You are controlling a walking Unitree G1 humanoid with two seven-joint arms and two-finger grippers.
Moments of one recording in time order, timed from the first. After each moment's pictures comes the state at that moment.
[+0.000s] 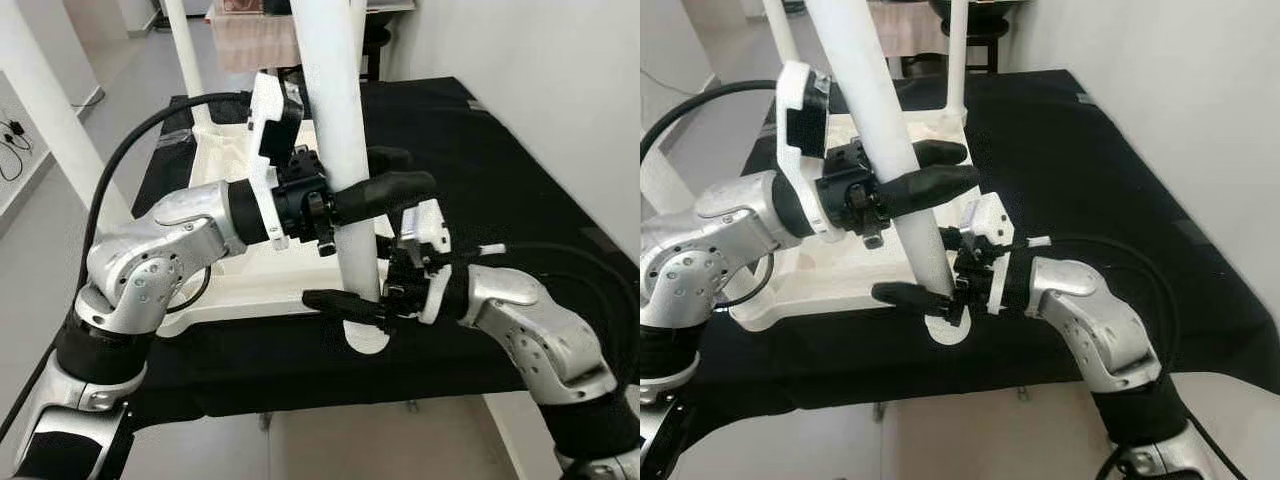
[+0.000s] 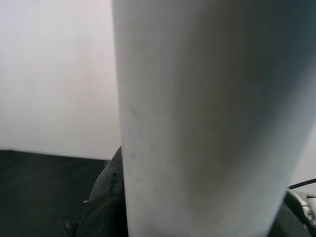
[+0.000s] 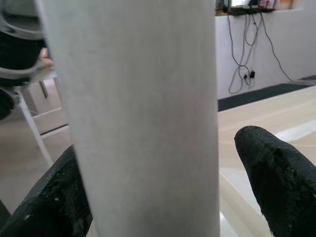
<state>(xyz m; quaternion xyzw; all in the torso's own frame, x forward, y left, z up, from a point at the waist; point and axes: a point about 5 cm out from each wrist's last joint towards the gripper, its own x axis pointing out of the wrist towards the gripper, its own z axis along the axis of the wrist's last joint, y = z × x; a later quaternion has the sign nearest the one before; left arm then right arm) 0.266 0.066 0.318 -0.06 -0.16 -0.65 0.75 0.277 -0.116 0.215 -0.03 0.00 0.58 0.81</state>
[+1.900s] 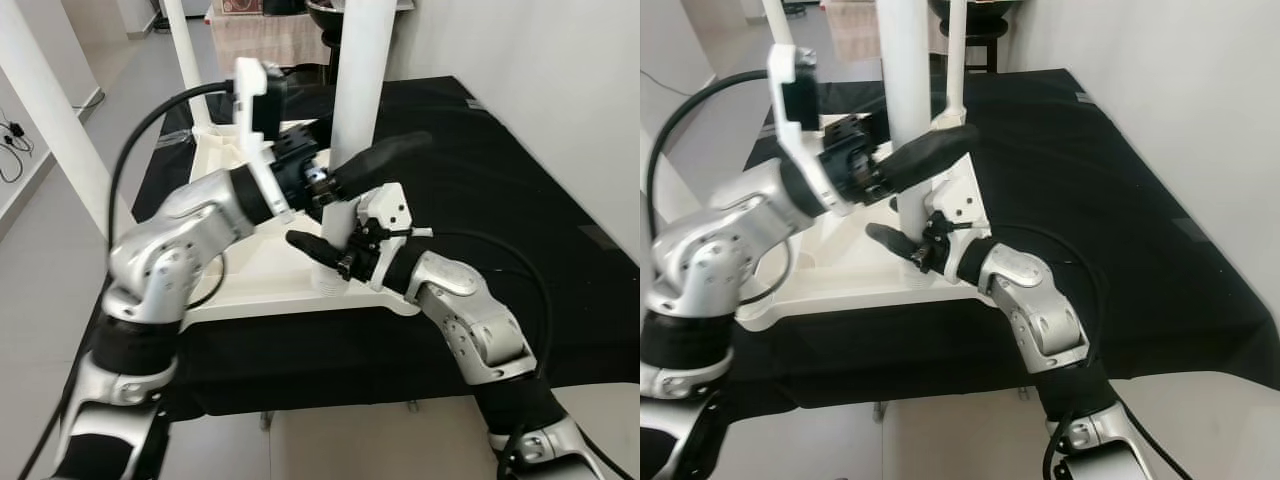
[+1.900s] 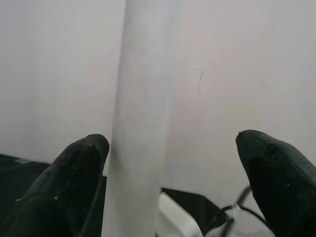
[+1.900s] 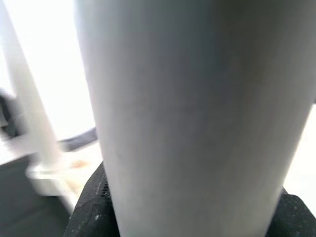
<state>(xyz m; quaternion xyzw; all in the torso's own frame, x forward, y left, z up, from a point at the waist) 0.286 0.092 0.319 -0.10 -0.20 -0.57 0.79 0.323 -0.112 0.206 -0.02 -0.05 0.40 0.92</state>
